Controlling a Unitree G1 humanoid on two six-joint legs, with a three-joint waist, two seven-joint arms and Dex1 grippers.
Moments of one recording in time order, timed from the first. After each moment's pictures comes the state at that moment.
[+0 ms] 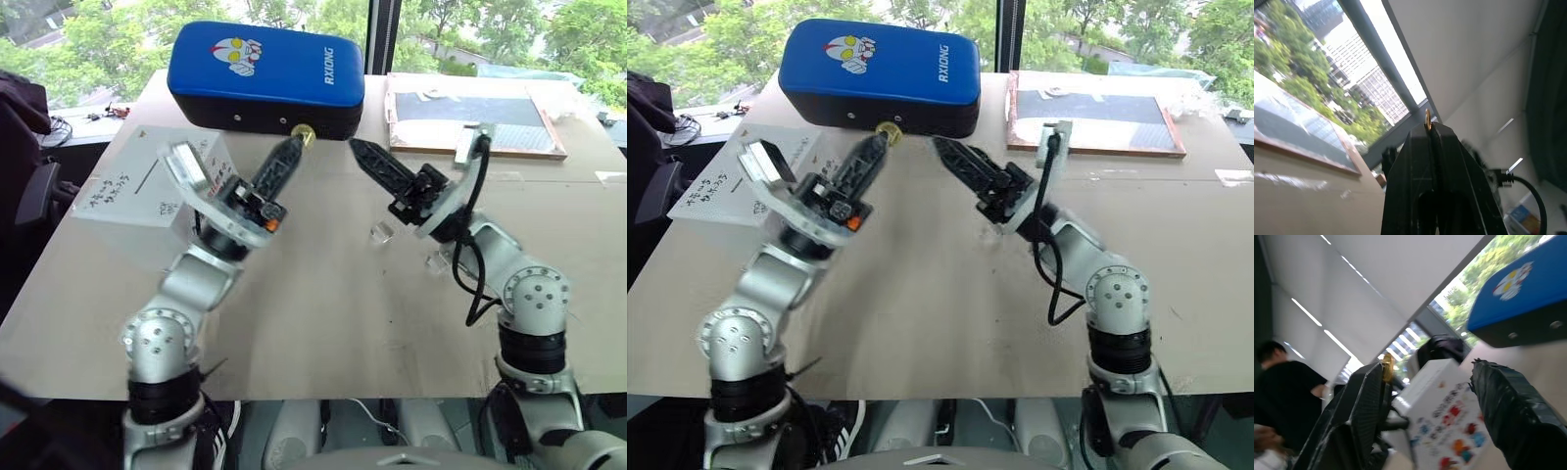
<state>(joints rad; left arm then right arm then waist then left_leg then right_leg) -0.34 0.45 0.22 -0.50 -1.48 0.56 -0.06 -0.51 -0.20 -0.03 -0.38 1.25 0.66 0.12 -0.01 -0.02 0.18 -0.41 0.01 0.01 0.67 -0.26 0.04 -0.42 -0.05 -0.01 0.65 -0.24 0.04</state>
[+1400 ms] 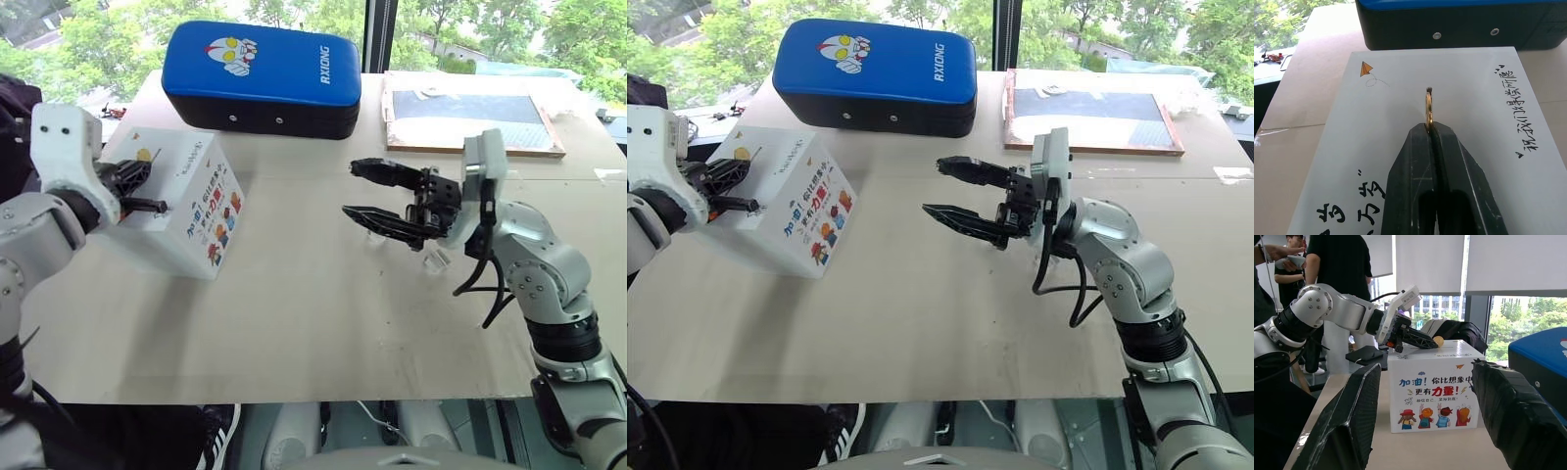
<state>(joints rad) -0.35 1.02 0.49 -0.33 -0.96 1.10 0.00 -0.57 -0.40 0.10 -0.33 0.74 0.43 0.87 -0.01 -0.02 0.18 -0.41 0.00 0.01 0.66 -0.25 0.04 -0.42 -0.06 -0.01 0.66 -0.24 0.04</state>
